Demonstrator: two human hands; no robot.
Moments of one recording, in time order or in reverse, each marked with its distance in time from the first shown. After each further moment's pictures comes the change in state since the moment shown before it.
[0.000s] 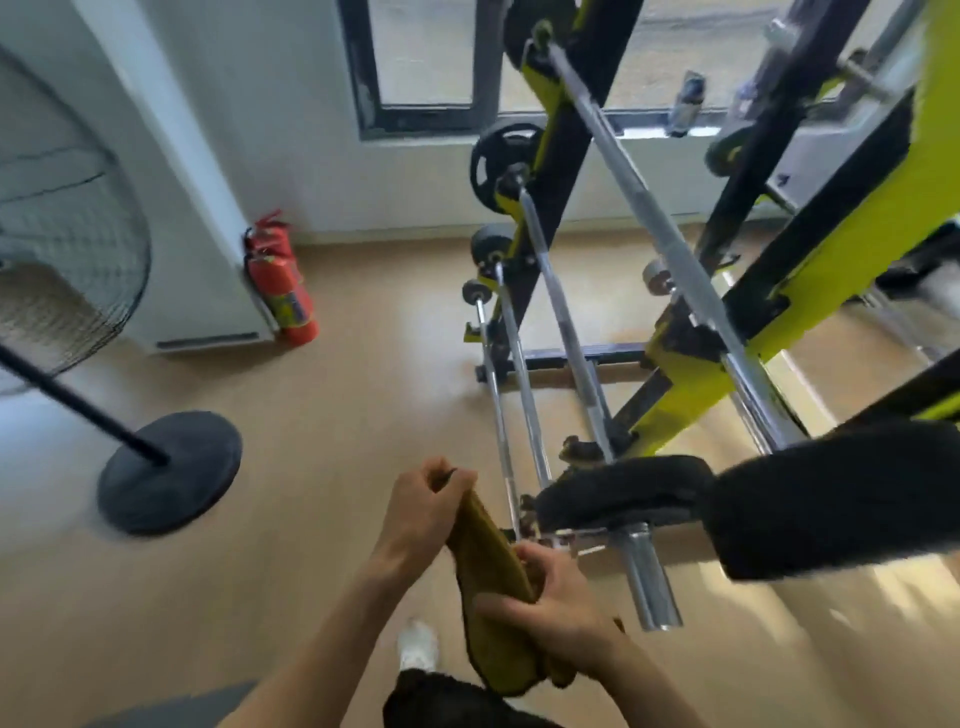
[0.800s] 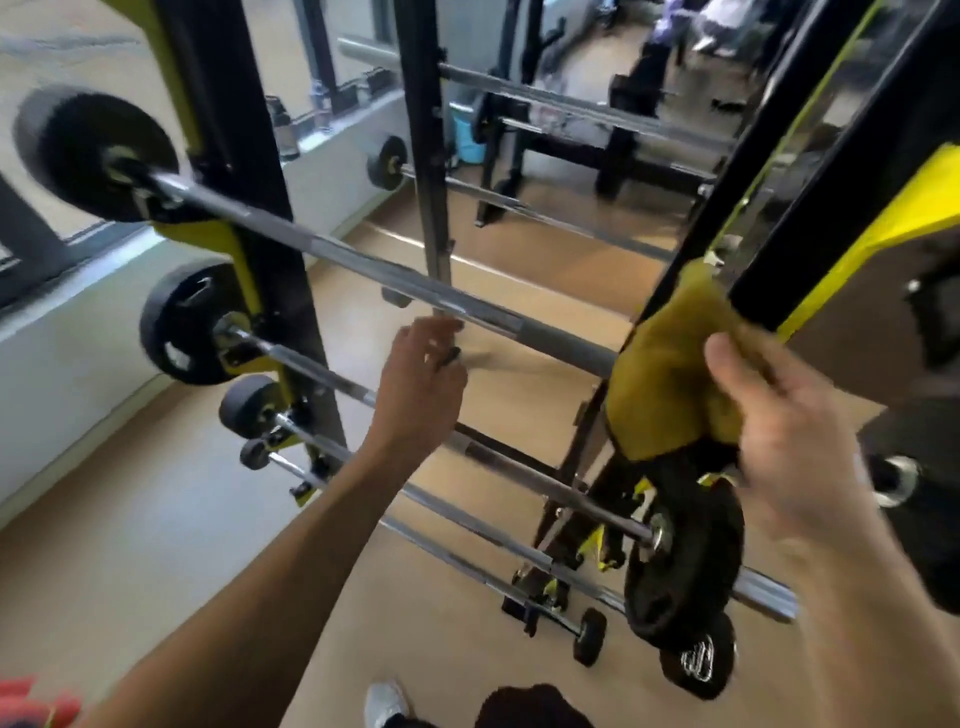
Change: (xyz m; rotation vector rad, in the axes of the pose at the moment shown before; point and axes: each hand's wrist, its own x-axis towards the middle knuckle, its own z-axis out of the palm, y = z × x) left_hand 0.377 0.266 0.035 0.176 -0.691 0.764; right_hand 0.077 -0.313 -0.134 0.654 1.494 -0.353
